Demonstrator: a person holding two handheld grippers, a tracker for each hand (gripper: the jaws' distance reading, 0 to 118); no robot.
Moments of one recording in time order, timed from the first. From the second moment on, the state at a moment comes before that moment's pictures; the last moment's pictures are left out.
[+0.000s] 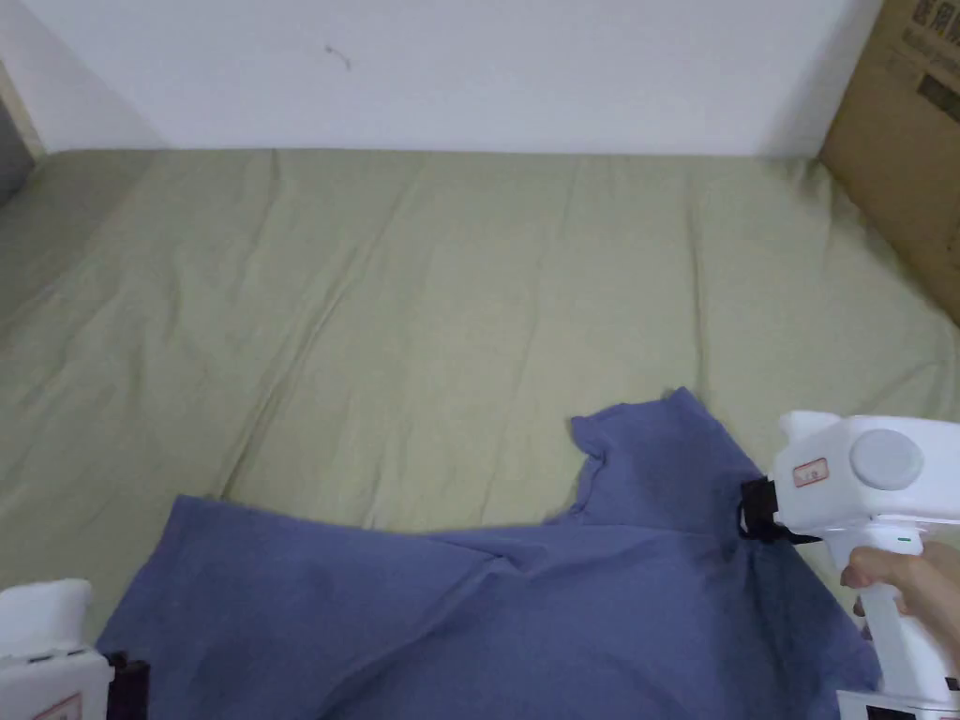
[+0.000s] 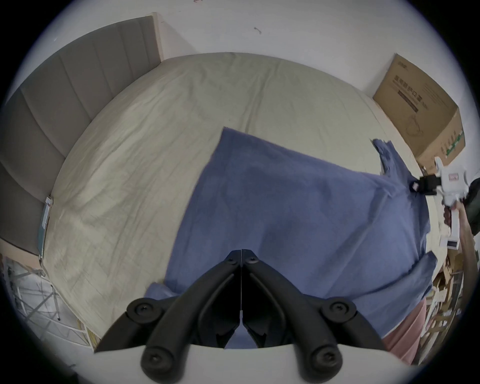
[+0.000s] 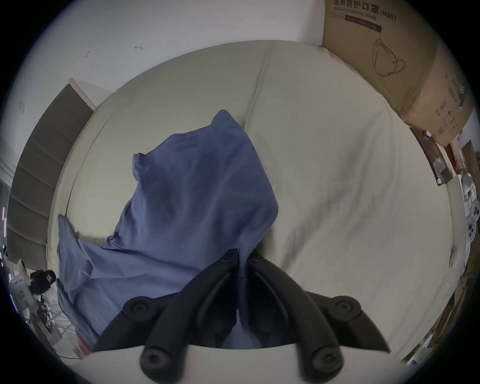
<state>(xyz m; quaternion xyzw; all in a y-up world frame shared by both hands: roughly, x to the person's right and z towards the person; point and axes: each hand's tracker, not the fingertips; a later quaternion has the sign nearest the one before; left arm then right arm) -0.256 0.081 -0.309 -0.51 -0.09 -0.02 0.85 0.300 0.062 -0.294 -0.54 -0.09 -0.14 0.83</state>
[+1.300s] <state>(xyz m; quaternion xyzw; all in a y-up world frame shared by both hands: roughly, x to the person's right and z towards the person) -0.256 0.153 -0.377 -0.46 -0.10 -0.03 0.88 0.310 0.141 -0.221 -0.48 -0.03 -0.21 0.85</state>
